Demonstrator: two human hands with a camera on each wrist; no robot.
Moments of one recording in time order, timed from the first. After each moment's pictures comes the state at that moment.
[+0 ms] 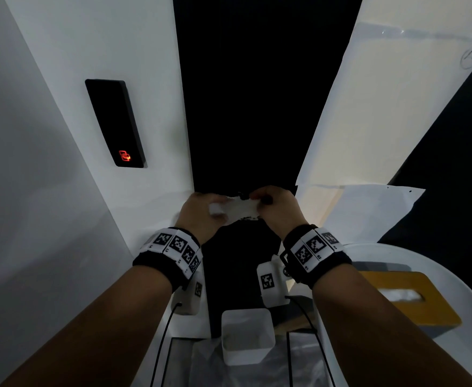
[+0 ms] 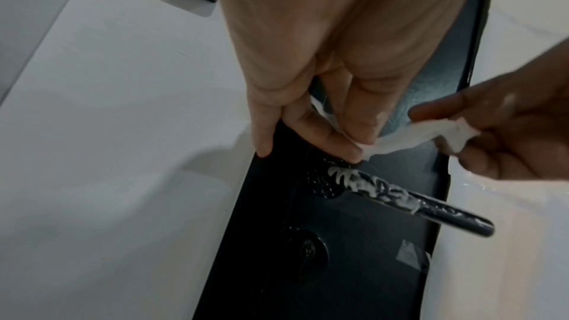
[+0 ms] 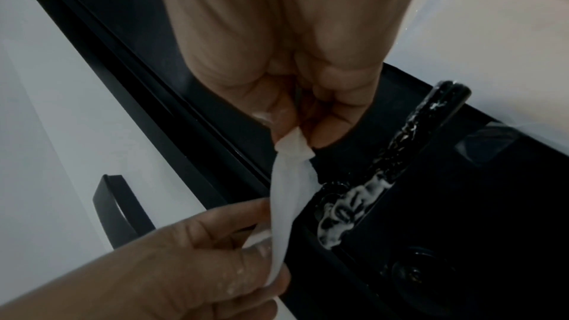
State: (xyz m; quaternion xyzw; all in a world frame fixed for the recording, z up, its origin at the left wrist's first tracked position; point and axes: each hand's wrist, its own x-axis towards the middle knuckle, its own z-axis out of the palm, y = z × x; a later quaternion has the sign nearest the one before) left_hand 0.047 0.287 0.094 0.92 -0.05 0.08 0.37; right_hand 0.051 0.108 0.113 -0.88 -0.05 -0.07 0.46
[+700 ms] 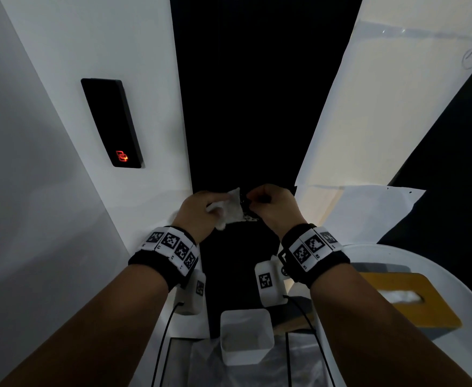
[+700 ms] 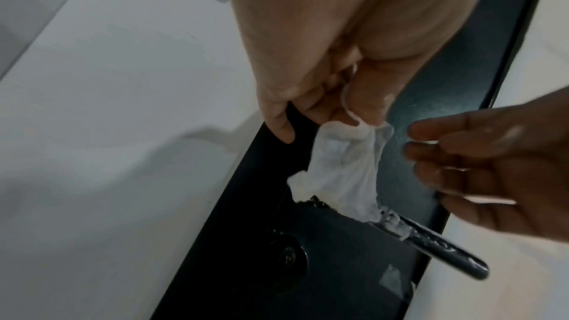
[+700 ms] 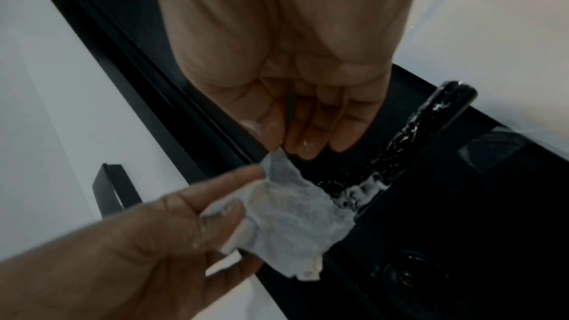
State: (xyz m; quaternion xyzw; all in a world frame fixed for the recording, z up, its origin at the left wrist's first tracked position) left_hand 0.061 0.290 0.084 0.90 -0.09 0.09 0.42; right_hand 0.061 0.109 0.108 -0.84 -0.05 -0.05 0.53
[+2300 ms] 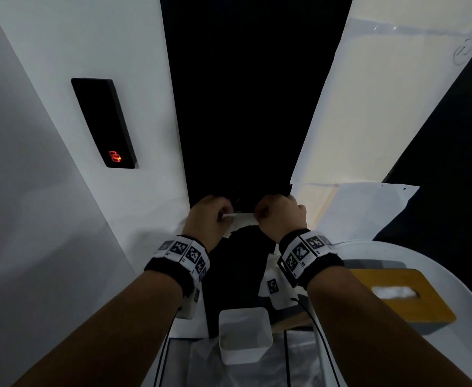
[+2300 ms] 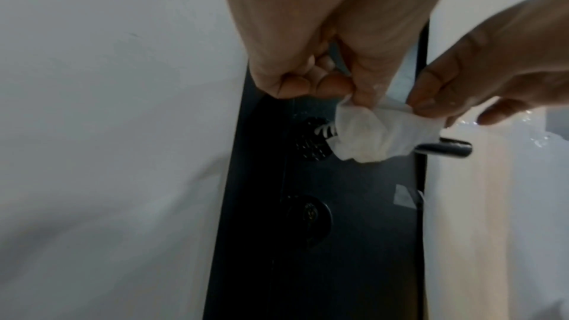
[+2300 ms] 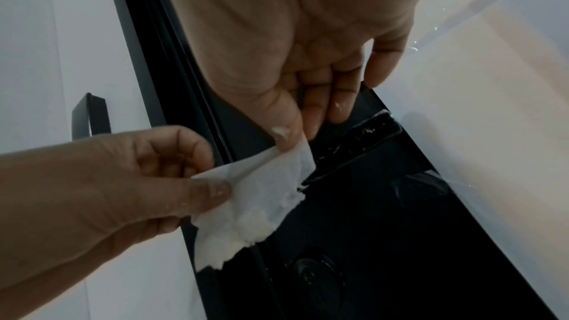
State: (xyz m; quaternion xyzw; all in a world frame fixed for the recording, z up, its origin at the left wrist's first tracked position) left_hand 0.056 0.267 0.067 0.91 -0.13 0.16 0.35; right_hand 0.059 0.092 0.090 -0.97 -0.02 -0.08 0.23
